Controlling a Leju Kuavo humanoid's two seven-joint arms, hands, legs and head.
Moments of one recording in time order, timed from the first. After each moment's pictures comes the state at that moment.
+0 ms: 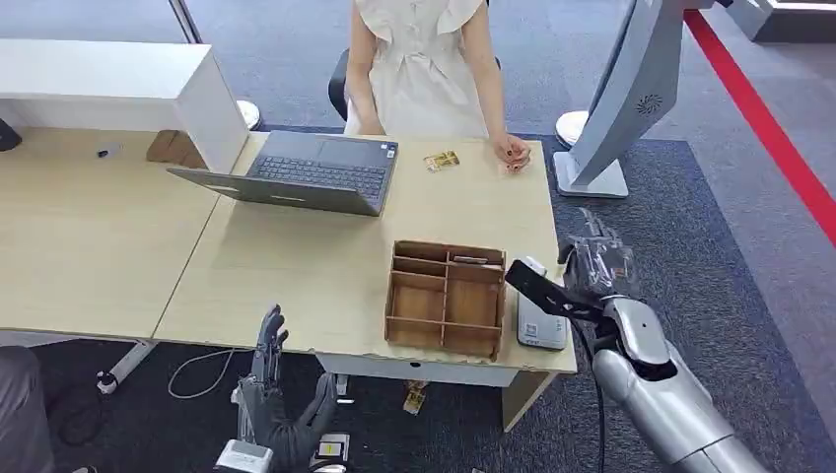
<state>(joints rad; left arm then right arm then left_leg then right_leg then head) 0.16 0.06 -0.69 -1.68 -0.23 0.68 -0.41 -0.48 -0.35 0.81 -1.22 1.02 -0.33 0.30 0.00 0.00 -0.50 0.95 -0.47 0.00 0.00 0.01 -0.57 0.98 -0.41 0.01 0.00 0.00</state>
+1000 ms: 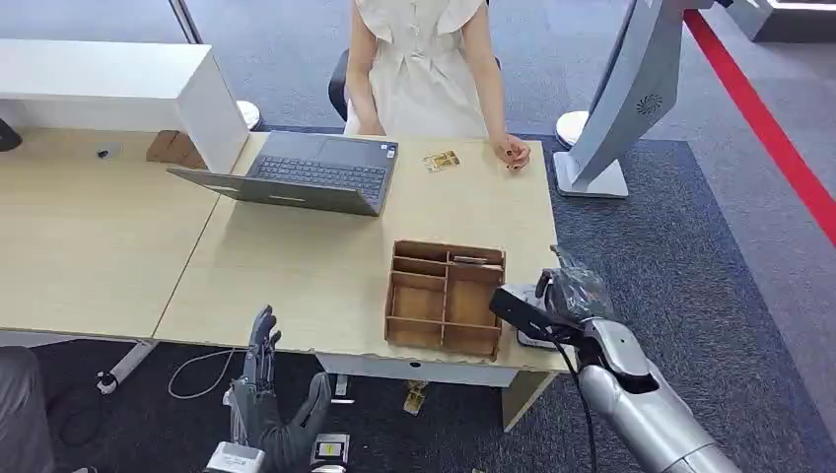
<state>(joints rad) 0.18 0.06 -0.67 -1.71 -0.24 0.68 -0.40 -0.47 -0.33 0.87 -1.12 0.92 -0.27 0.25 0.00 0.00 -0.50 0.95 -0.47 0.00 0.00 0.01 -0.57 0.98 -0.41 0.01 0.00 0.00</state>
